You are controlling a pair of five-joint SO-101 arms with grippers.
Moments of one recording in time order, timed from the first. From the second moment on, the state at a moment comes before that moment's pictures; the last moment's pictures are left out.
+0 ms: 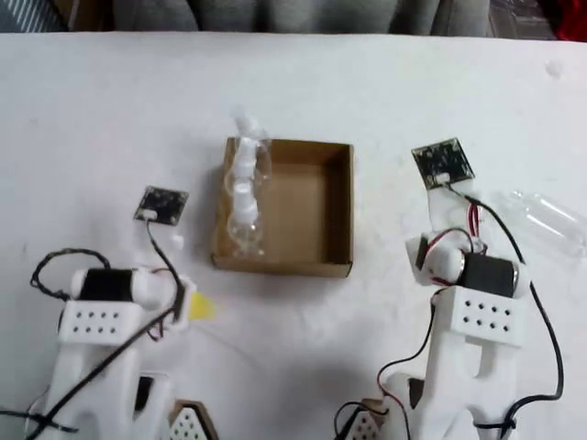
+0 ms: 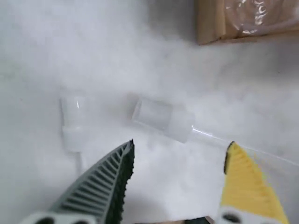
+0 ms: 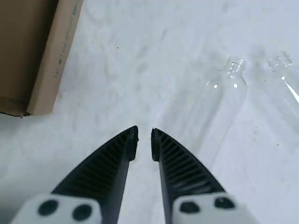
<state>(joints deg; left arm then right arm) -3.6 -48.3 62.9 76.1 -5.2 8.4 -46.5 45.5 68.0 28.4</state>
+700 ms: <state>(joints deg) -3.6 -24.7 62.9 59.4 -0.8 8.4 -46.0 45.5 67.9 28.4</state>
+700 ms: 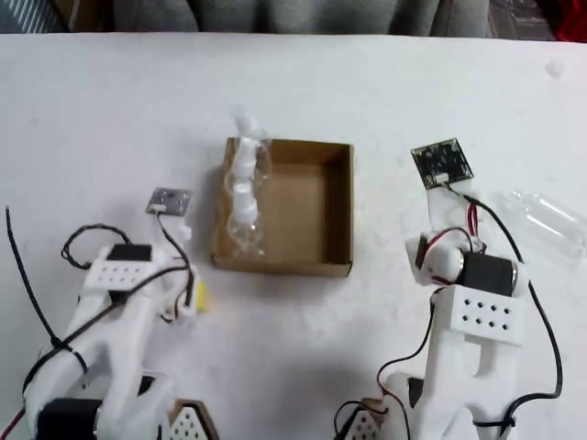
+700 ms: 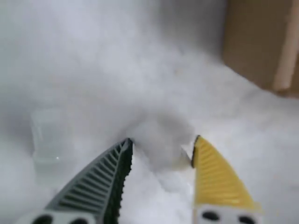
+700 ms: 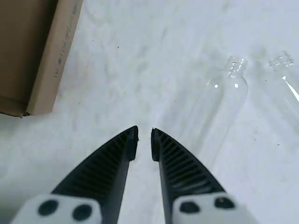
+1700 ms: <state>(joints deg) -7.1 -23.4 56.9 53.9 -4.7 30.6 -36.8 33.9 68.0 32.9</state>
